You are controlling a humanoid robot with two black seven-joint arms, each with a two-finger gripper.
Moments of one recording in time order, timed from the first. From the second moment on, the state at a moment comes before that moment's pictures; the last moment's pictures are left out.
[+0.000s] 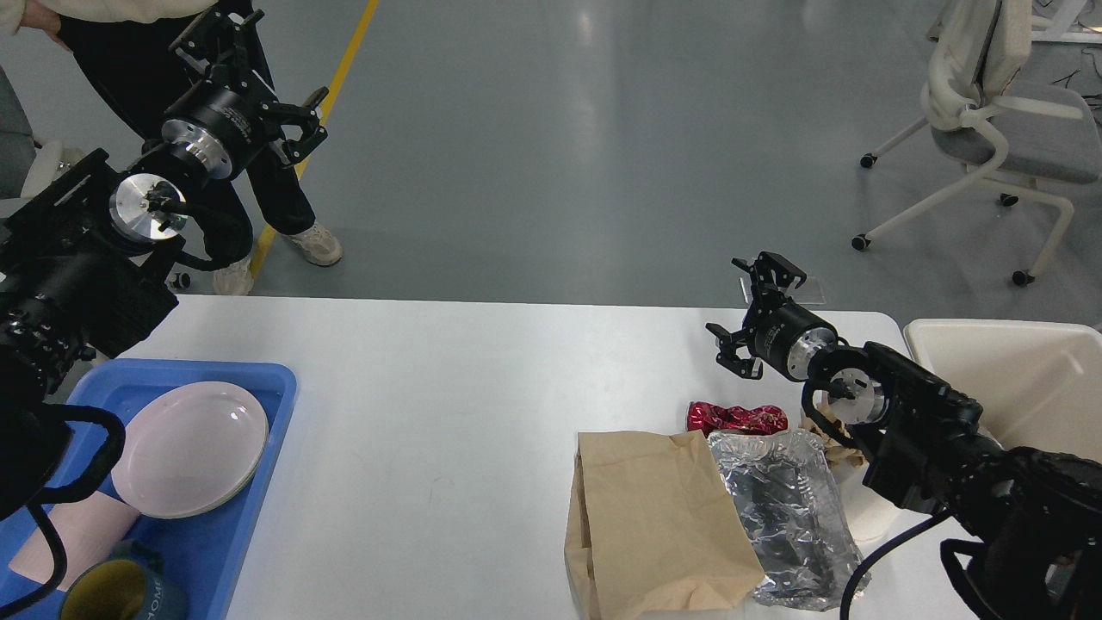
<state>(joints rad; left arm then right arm) -1.20 0.26 -0.48 -0.21 -0.34 -0.48 -0.02 0.85 -0.07 0.37 0.18 0.05 0.40 0.08</state>
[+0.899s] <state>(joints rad) -0.80 0.19 -0.50 -0.21 -0.34 -0.57 -0.25 0.85 -0.07 0.37 0.18 0.05 0.40 0.08</state>
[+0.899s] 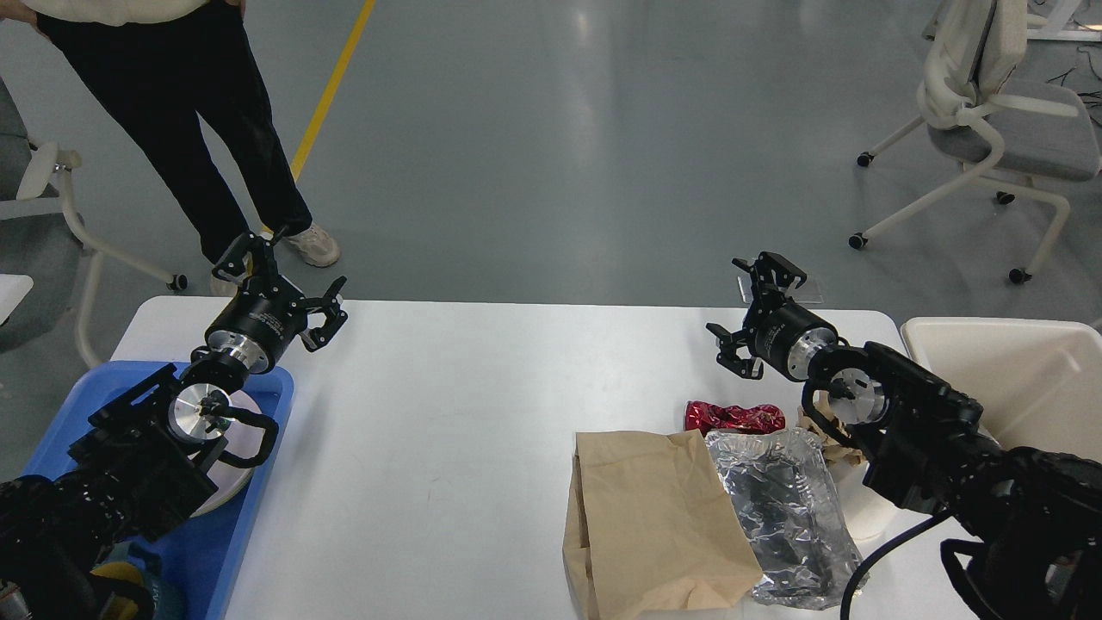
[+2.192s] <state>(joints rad) -0.77 0.19 -0.50 -0.21 -0.34 -0.60 -0.43 0.85 -0.07 0.37 0.18 0.05 0.40 0.08</state>
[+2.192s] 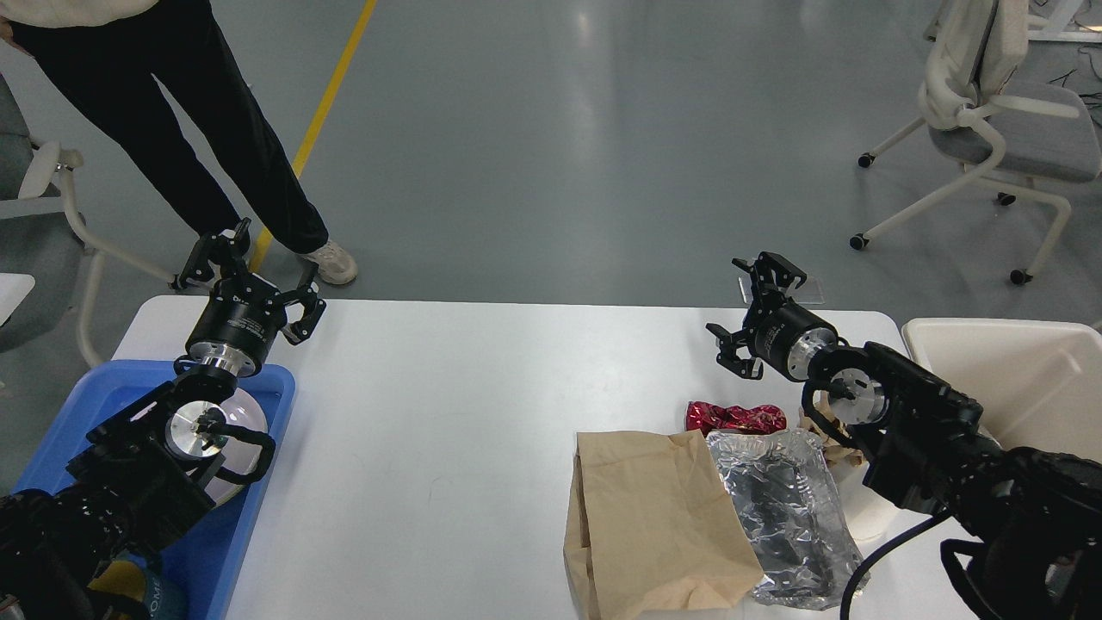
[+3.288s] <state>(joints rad) -0.77 0.19 -0.50 -0.21 -0.34 -0.60 -0.43 0.85 -0.07 0.37 0.18 0.05 0.40 0.08</state>
